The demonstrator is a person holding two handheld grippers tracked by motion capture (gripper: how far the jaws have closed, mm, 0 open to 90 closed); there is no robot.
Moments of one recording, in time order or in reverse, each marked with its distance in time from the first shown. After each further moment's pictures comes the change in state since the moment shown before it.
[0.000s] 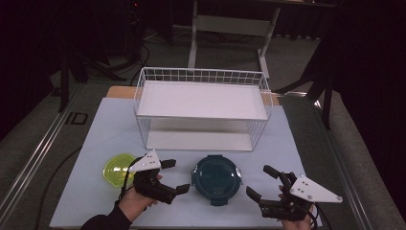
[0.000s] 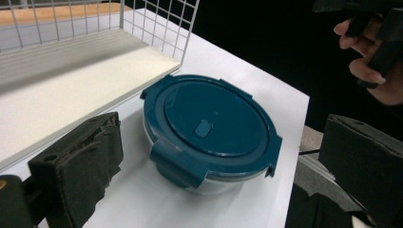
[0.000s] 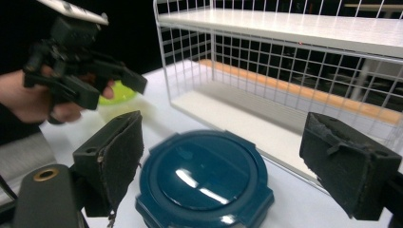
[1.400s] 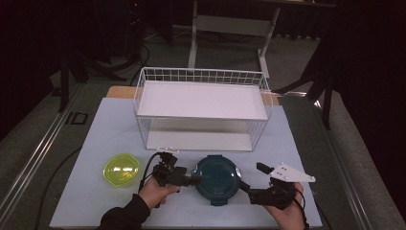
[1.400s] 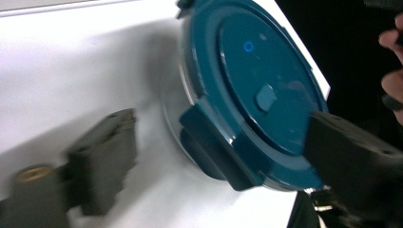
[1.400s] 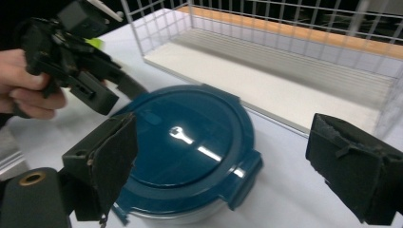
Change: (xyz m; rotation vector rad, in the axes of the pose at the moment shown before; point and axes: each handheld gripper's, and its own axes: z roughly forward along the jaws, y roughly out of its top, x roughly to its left) left arm 0.042 -0.016 0.065 0.270 -0.018 -0.405; right arm -0.022 -0.020 0.043 0.218 -0.072 0.074
